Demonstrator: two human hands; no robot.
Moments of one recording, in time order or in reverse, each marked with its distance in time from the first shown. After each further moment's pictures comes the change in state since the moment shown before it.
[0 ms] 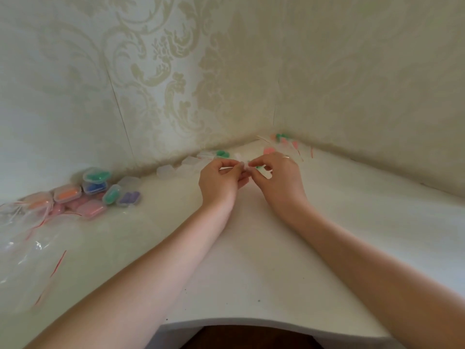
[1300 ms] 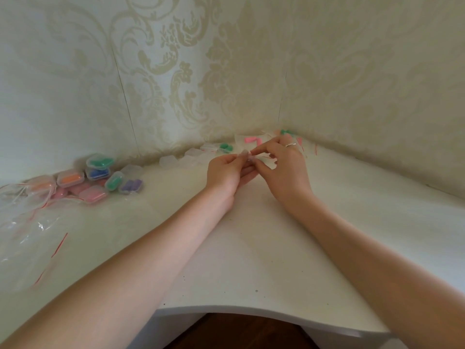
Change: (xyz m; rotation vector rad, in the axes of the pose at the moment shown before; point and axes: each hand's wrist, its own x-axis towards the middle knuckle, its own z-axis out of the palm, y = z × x) left_hand 0.002 0.002 0.003 -0.171 -0.182 -0.170; right_hand 0.004 -0.002 -0.006 -0.025 0.060 -0.154
